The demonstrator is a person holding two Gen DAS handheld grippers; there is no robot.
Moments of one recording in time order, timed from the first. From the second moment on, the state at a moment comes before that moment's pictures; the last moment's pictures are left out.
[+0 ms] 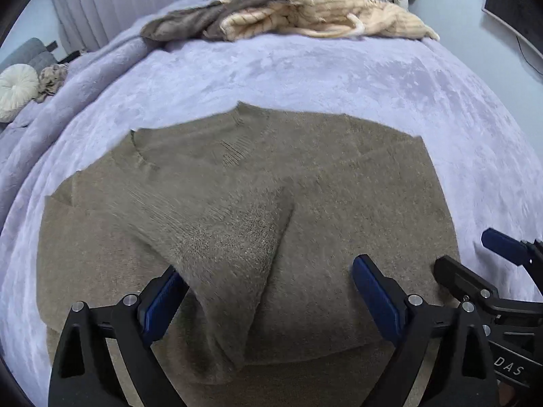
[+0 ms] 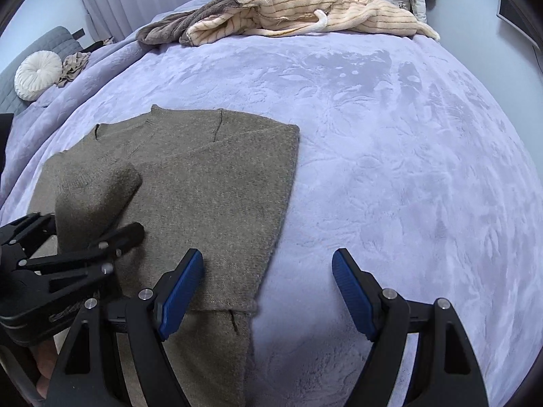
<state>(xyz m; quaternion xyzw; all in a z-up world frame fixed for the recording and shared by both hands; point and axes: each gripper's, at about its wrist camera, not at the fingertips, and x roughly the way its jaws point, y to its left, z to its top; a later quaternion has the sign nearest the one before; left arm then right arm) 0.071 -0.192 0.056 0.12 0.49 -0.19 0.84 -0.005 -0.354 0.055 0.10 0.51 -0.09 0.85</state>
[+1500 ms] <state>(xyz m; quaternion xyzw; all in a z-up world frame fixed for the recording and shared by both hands) 0.108 -0.055 0.034 0.00 0.54 -0.15 0.83 0.011 -0.308 0.048 0.22 0.46 0.02 0.86</state>
